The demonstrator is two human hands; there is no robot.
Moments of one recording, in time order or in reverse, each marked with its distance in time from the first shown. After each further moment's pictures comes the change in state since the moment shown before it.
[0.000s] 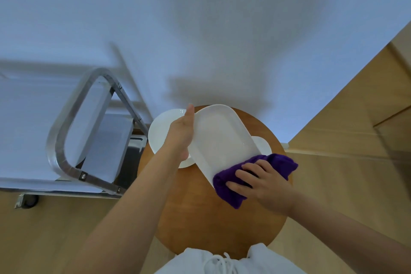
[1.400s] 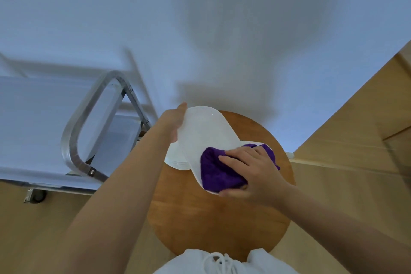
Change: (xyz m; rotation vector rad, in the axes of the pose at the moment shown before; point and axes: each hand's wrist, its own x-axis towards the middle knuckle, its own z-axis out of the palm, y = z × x) left_hand 0.020 0.026 -0.033 -0.034 0.040 -0.089; right_hand 0.039 -0.010 -0.041 0.333 0.251 0.246
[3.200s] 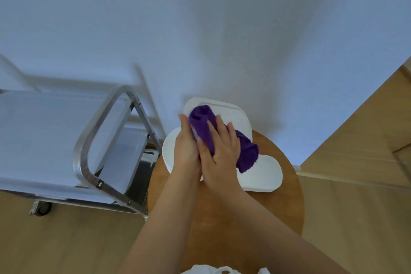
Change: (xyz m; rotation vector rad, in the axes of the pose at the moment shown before) left_hand -0.059 -0.030 0.020 -0.481 -0.071 0.339; right_hand 0.098 -0.060 0.036 0.372 0.457 0.616
